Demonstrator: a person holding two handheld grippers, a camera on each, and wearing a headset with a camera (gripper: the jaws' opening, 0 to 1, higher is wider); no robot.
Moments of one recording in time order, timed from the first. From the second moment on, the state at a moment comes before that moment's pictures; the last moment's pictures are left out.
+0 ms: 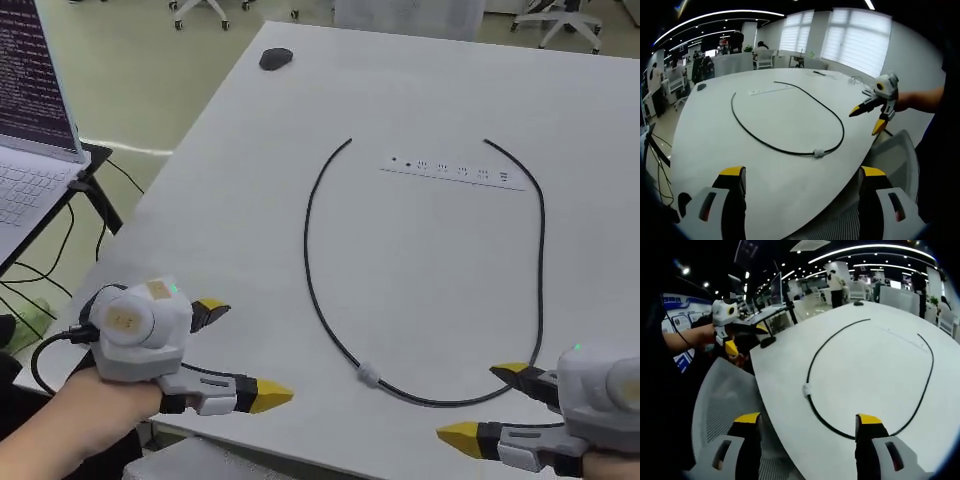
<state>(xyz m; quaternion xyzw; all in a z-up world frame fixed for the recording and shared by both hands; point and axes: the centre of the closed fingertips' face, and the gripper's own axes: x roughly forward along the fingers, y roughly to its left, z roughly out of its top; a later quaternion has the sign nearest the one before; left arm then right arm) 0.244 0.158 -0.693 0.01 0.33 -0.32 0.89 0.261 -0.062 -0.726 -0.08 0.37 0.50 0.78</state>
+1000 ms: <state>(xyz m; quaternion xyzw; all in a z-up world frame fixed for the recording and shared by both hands) 0.249 0.150 -0.719 0.01 0.34 -0.35 0.87 0.301 0.007 -0.771 -0.16 0.43 0.52 0.72</state>
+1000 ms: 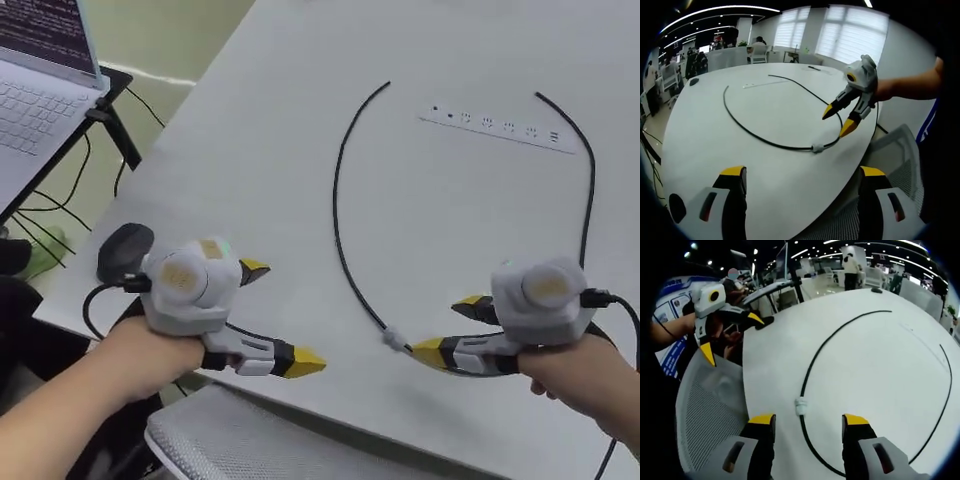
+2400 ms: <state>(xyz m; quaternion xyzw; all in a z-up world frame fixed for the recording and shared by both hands) 0.234 0.159 -0.741 0.01 0.37 -0.38 0.85 0.287 0.032 -0.823 -0.21 0.48 0.53 0.67</state>
